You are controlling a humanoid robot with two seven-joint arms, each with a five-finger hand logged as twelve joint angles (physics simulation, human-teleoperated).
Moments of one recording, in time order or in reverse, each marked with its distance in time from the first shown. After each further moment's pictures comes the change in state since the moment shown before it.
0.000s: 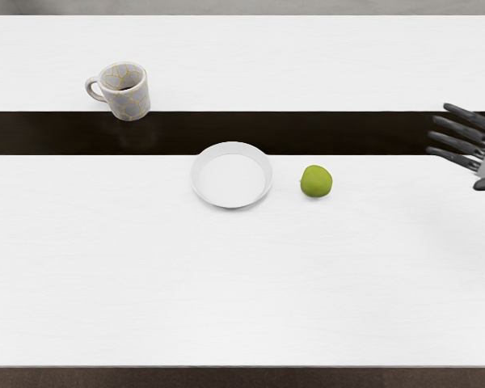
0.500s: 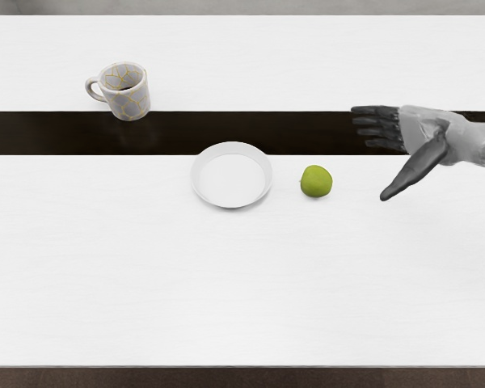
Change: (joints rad) left arm 0.000 0.000 0.000 0.000 0.000 0.000 0.000; right arm 0.400 0.066 -0.344 0.132 -0.639 -0.074 0.000
